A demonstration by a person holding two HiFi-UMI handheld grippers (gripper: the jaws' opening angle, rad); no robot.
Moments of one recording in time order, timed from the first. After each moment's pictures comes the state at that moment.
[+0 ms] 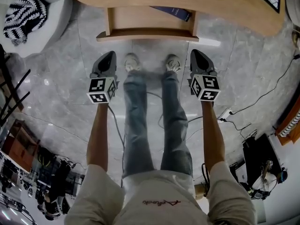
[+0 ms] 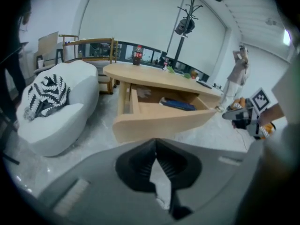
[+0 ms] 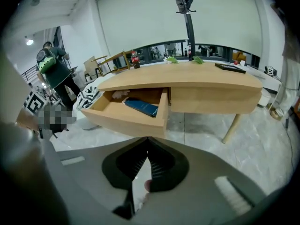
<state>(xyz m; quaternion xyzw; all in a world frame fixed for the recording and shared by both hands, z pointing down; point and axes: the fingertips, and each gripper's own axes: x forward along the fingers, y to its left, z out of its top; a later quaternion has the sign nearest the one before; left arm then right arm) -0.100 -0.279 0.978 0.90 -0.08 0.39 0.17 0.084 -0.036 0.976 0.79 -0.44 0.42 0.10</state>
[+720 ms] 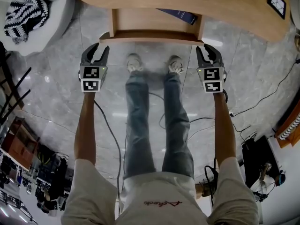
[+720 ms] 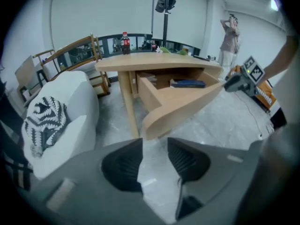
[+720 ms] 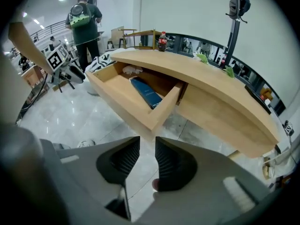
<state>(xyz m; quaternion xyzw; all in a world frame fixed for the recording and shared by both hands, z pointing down) -0.109 -0.348 1.019 0.87 -0.03 0.49 0.04 0.114 -0.045 1.015 0.70 -0.52 0.39 0.30</state>
